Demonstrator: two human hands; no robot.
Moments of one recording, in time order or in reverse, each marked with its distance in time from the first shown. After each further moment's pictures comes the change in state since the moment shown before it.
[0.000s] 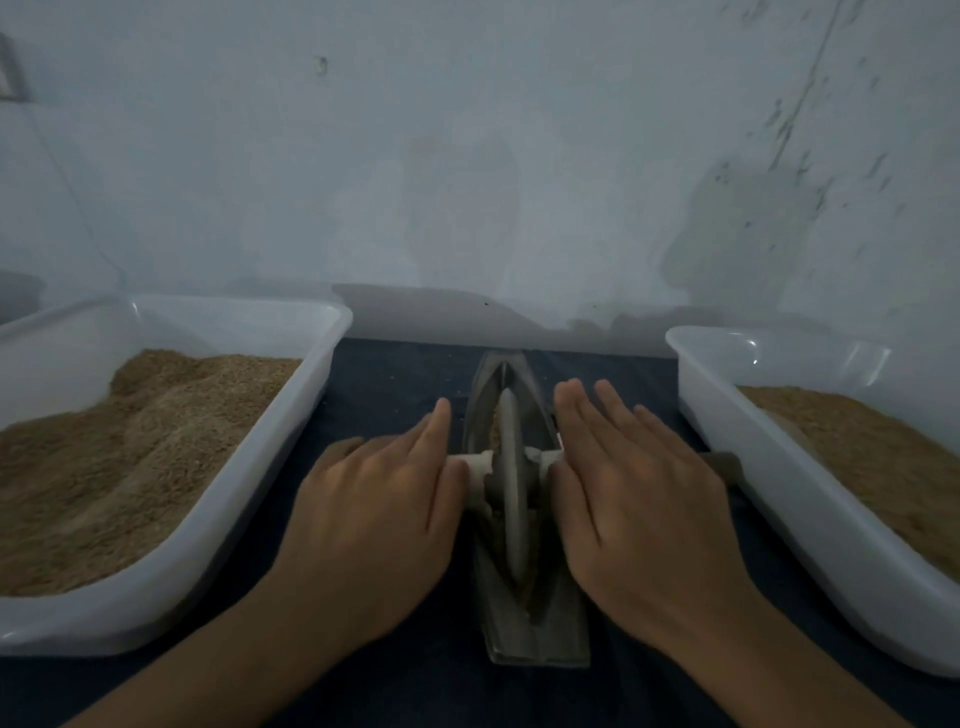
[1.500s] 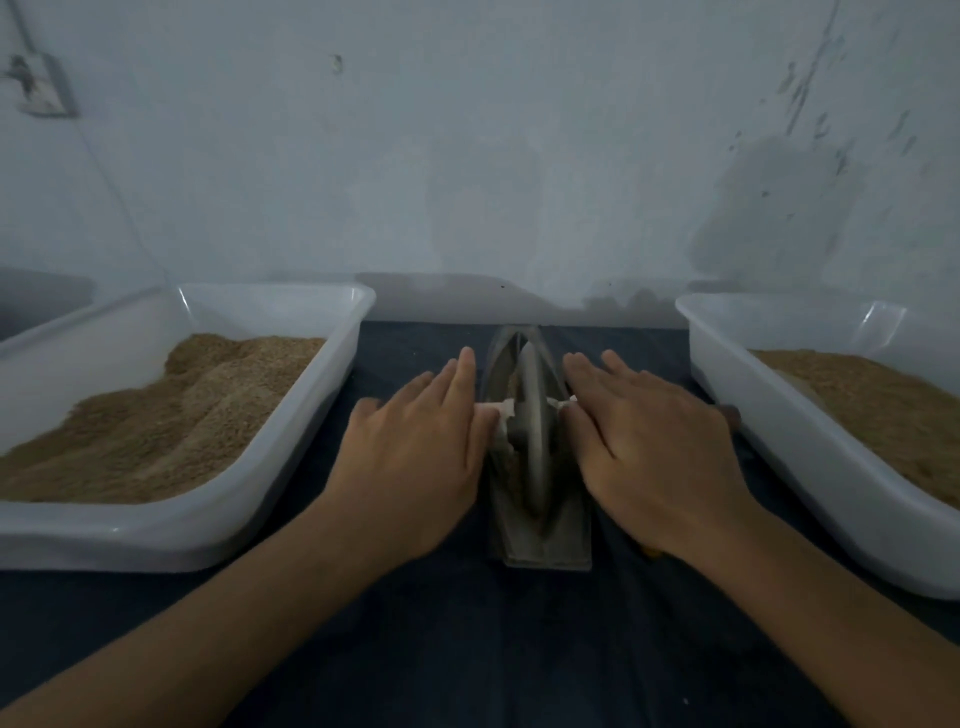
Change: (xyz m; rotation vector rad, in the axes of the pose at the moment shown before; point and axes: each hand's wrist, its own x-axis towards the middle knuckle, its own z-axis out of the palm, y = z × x) left_hand 0.009 0.010 -0.015 0.015 -0.276 -0.054; right_hand 0.001 0.010 -0.002 0.096 -0.061 0.028
